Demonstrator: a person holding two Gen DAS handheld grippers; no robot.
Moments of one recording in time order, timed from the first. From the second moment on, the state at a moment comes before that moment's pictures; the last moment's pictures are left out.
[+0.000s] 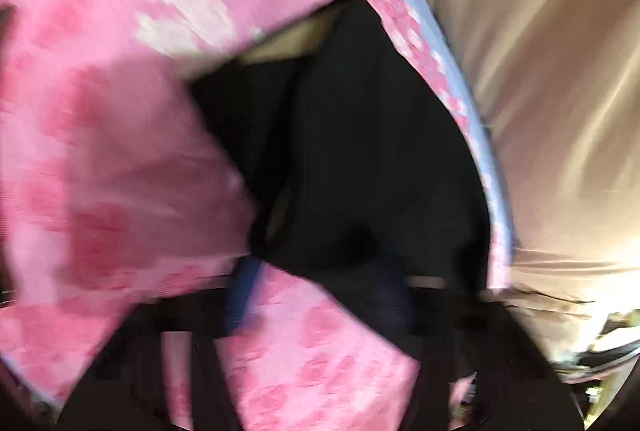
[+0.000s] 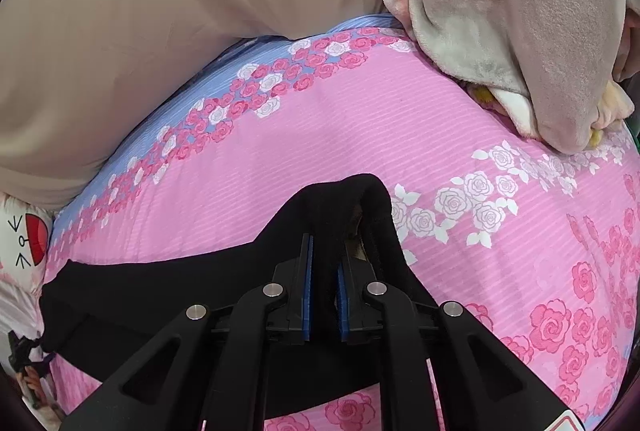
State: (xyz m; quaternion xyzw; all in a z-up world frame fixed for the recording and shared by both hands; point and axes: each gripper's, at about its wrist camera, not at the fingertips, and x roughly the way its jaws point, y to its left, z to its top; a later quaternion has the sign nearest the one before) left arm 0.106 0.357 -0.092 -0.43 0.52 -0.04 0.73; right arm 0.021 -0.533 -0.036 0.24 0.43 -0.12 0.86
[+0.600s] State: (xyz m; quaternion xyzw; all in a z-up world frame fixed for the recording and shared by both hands) left arm 0.151 0.411 -0.086 -0.40 0.55 0.01 0.73; right arm -0.004 -0.569 -0.071 0.30 0.42 -0.13 0.84
